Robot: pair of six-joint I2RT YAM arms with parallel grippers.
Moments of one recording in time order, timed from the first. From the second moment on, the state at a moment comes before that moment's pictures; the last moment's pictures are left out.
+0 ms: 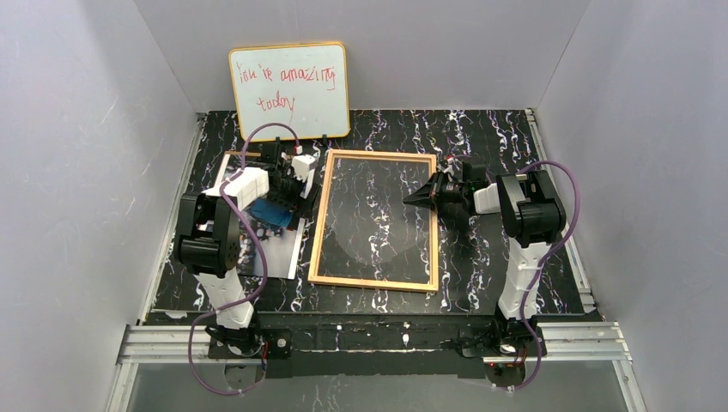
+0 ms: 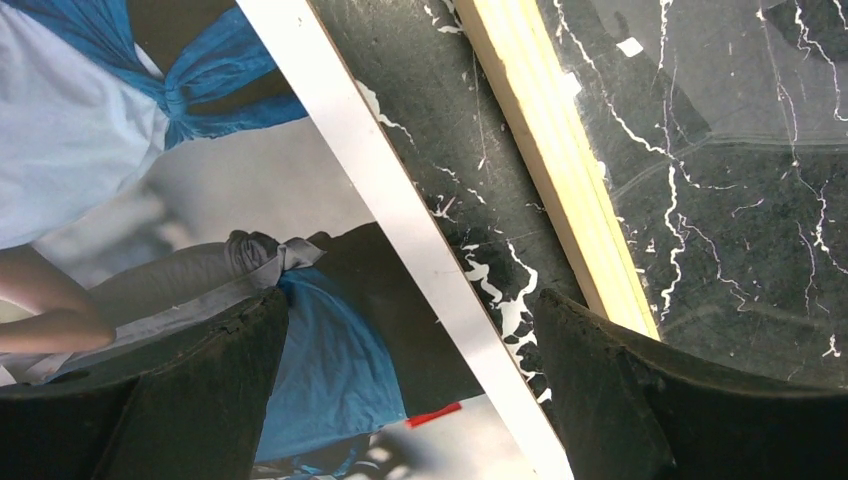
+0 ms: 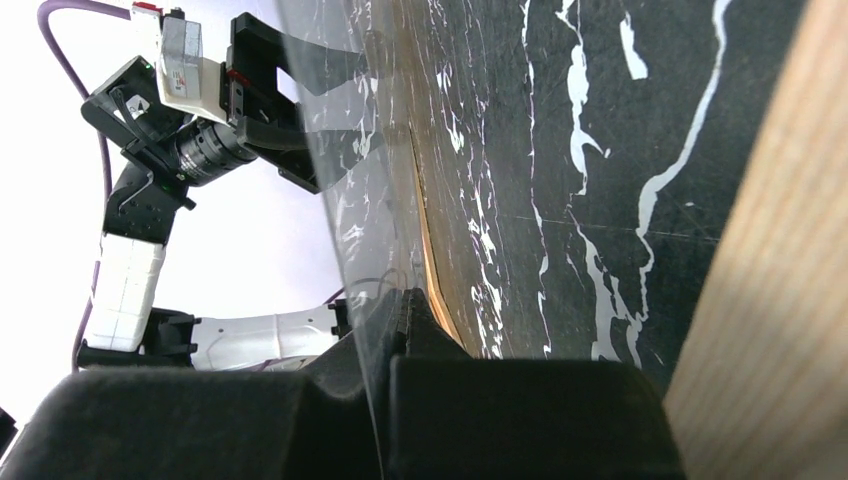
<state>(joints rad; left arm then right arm) -0.15 1.82 1.19 -0.54 0.31 0.36 0.15 2.08 0.96 0.51 -1.09 1.10</state>
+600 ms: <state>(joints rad) -0.17 1.83 1.19 -0.52 0.28 0.36 0.14 2.08 0.95 0.49 -1.09 1.06</state>
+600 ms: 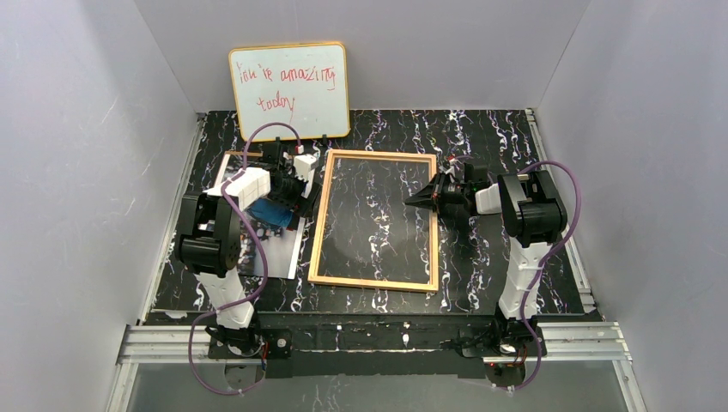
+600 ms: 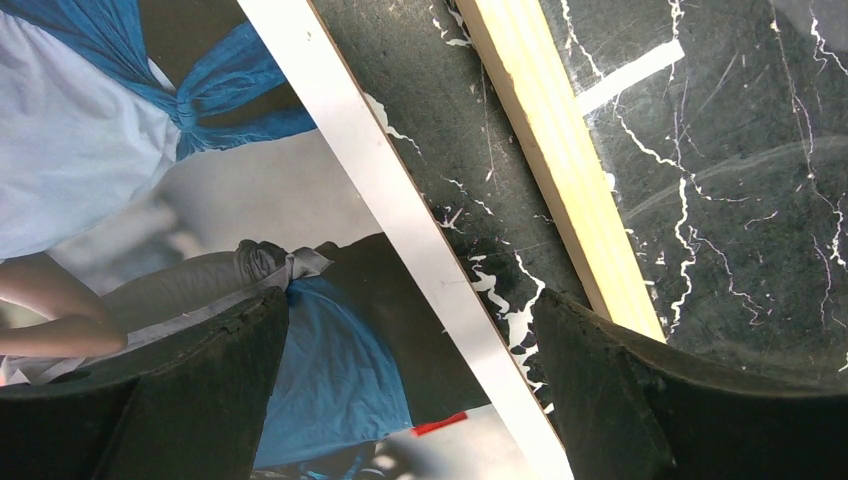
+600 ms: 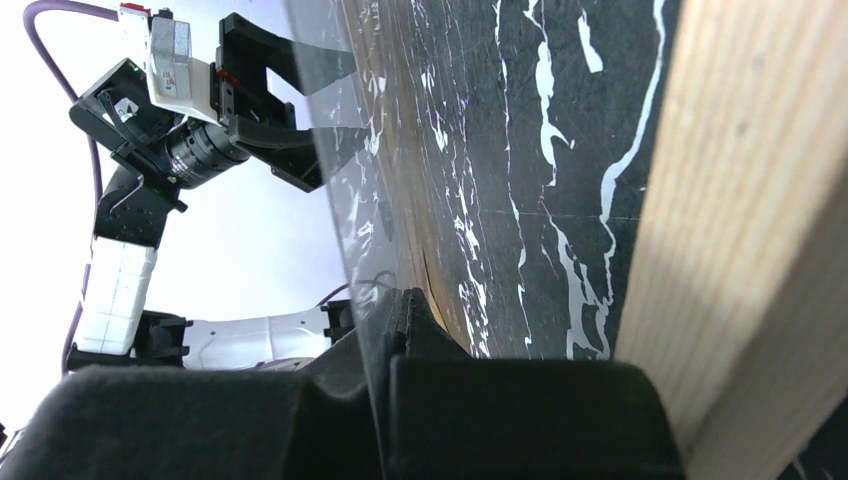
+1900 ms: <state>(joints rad) -0.21 1.84 1.18 -0.46 0.24 0.37 0.17 2.08 0.89 1.14 -1.15 1.36</state>
